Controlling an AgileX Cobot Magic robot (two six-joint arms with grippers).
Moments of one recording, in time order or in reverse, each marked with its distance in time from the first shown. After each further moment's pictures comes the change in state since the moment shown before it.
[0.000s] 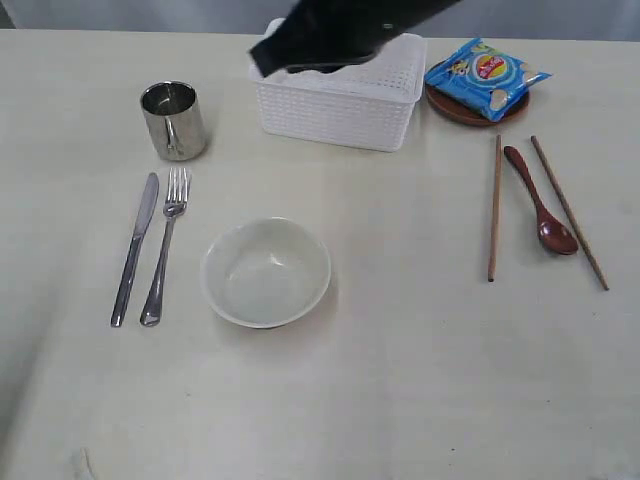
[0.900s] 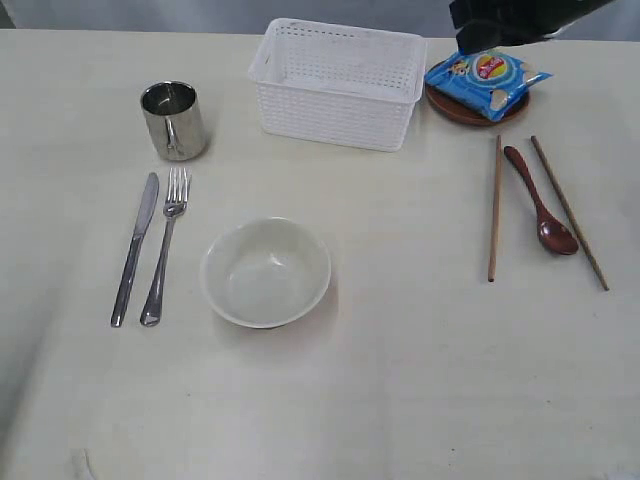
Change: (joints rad) left arm 0.000 0.000 0.000 0.000 0.000 0.000; right arm -0.459 0.030 0.011 0.143 0.177 -0.180
